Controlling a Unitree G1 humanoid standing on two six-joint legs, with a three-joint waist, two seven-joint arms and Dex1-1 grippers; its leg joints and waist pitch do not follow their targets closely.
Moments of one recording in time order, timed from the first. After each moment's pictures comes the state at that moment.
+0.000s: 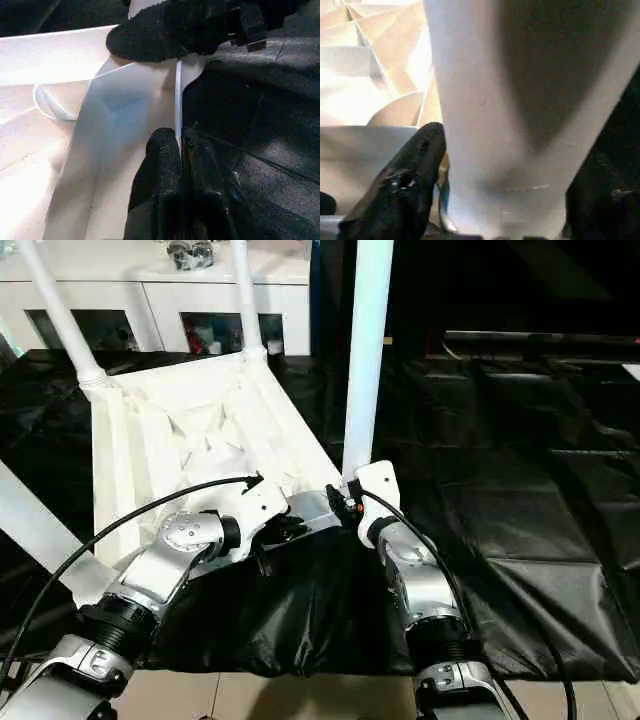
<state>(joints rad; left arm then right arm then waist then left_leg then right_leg) -0.52 0.14 -0.28 0.49 0.17 0.17 -0.81 -0.43 -0.05 -0.01 0.54 0.00 0.11 0.36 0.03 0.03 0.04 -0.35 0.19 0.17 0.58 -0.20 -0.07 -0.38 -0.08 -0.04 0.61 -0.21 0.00</state>
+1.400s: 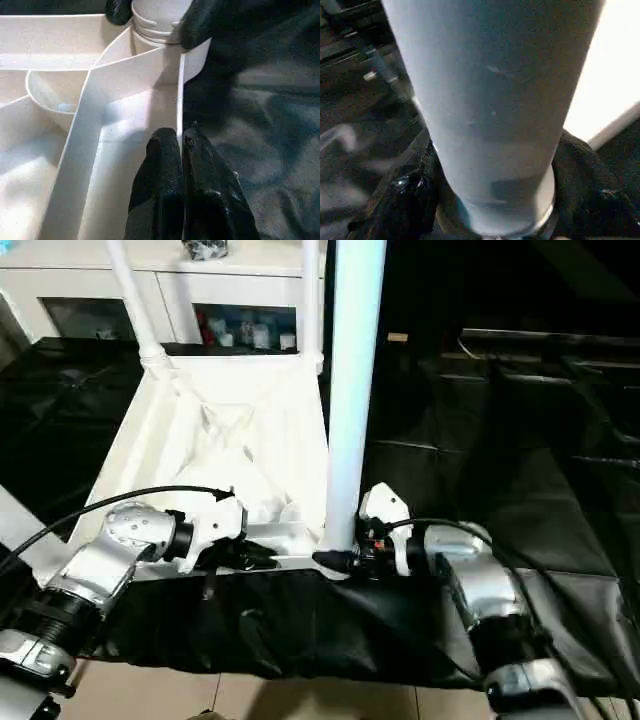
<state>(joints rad) -0.52 0.33 -0.29 0.50 0.07 0.06 -1.14 -0.38 -0.28 0.10 0.45 0.11 0.15 0.98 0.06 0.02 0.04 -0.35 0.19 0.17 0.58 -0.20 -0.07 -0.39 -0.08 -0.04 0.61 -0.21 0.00</state>
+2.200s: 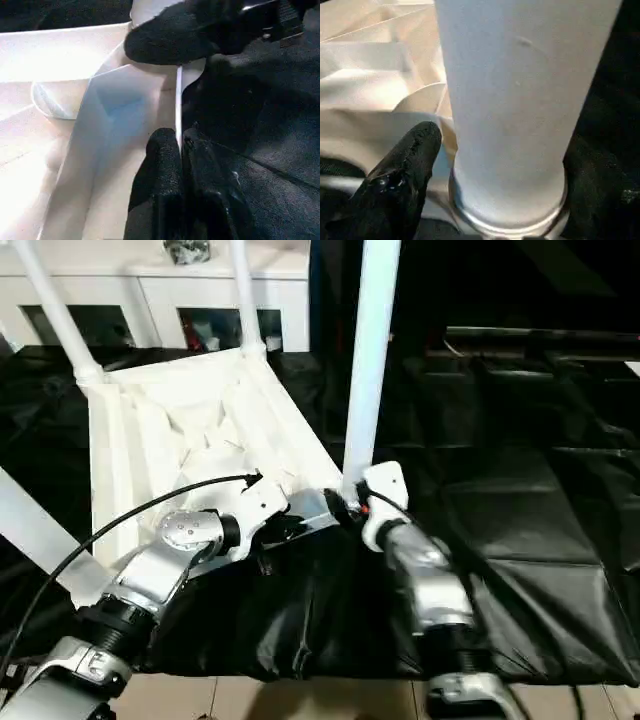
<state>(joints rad) -0.51 0.16 -0.27 0.45 0.15 0.20 -0.84 -0.39 -0.13 -0.02 0.44 0.05 0.16 0.56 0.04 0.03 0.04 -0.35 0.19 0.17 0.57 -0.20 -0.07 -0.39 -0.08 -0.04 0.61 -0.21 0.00</state>
